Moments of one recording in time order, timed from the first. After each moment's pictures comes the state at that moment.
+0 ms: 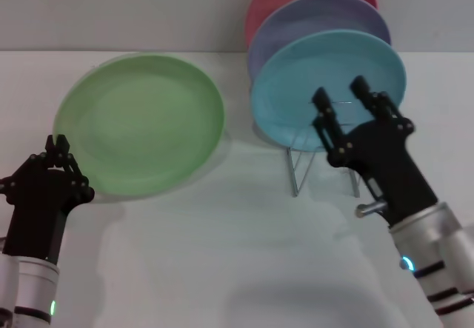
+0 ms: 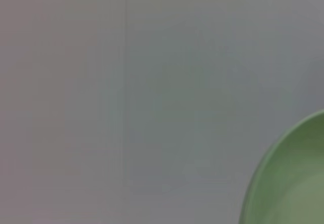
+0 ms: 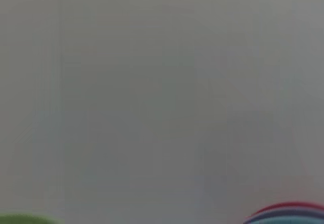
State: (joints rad) left arm -0.02 -2.08 2.57 0.83 -1.12 1.19 0.45; right arm 0.53 2.08 -0.22 0.60 -1.37 -1.56 -0.16
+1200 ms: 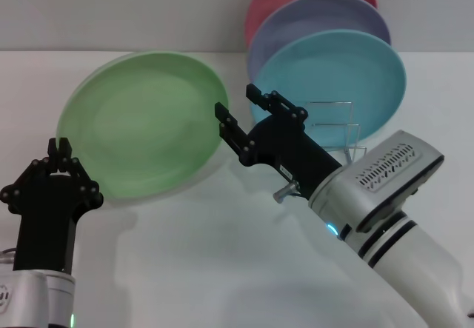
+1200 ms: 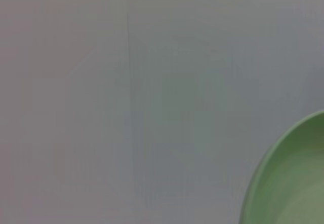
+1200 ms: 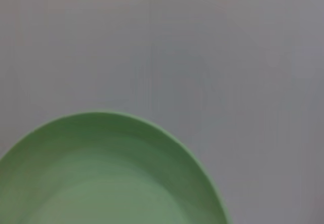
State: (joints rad) left arm -0.05 -2.08 2.78 0.94 -1.39 1.36 0.70; right arm 0.59 2.08 0.24 0.62 -1.91 -1.03 -0.15
